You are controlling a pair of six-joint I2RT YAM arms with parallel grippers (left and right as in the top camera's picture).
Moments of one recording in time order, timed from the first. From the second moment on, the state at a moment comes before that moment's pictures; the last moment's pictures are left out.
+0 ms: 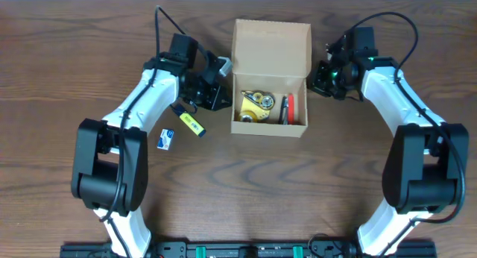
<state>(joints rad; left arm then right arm) -0.27 1.94 1.37 -0.71 0.70 0.14 0.03 1.91 1.34 -0.61 -0.44 0.43</state>
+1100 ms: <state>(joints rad) -0.35 1.94 1.37 -0.55 0.26 -0.18 -0.05 1.91 1.34 -0.70 -0.44 0.33</state>
